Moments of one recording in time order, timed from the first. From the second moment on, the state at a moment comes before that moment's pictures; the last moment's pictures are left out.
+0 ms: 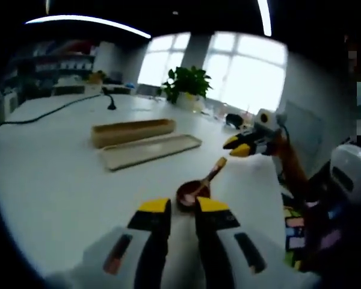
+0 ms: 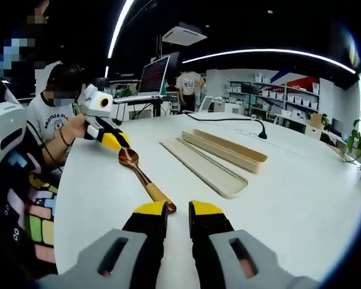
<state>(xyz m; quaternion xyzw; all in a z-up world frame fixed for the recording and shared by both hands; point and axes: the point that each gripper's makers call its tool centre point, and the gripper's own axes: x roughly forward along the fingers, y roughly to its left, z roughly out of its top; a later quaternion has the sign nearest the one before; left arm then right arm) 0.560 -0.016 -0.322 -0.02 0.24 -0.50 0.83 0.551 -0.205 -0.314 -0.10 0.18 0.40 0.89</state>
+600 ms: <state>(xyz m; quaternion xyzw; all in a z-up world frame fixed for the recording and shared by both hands) 0.561 -0.023 -0.329 -0.02 0.24 -0.50 0.83 0.545 -0.187 -0.331 -0.10 0.19 0.43 0.88</state>
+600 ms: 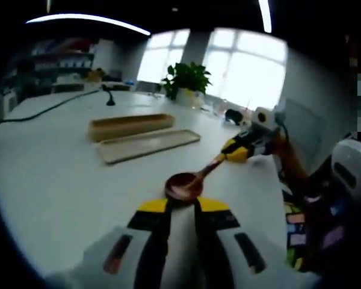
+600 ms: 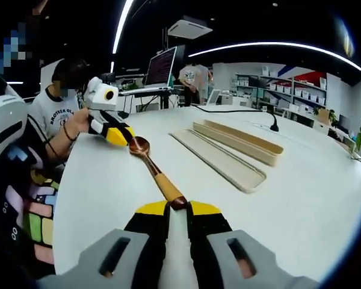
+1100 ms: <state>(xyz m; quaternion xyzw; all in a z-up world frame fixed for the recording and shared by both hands) 0.558 -0.032 -0.311 -0.09 0.22 -0.53 0.82 0.543 -0.184 -0.330 -0.10 0.19 0.44 0.87</state>
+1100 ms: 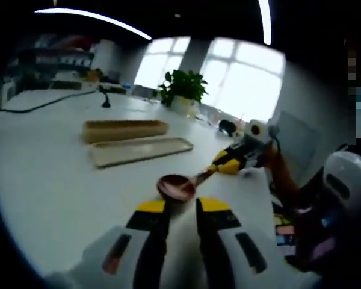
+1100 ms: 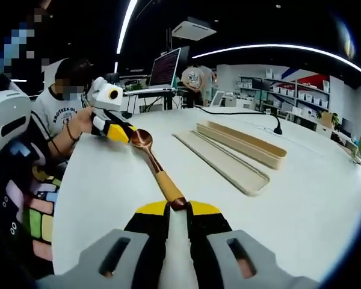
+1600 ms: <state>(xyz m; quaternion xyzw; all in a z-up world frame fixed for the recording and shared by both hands) 0.558 -0.036 -0.308 -0.10 0.21 -0.52 0.82 0.543 -0.182 -0.328 -0.15 0.15 0.46 0.86</state>
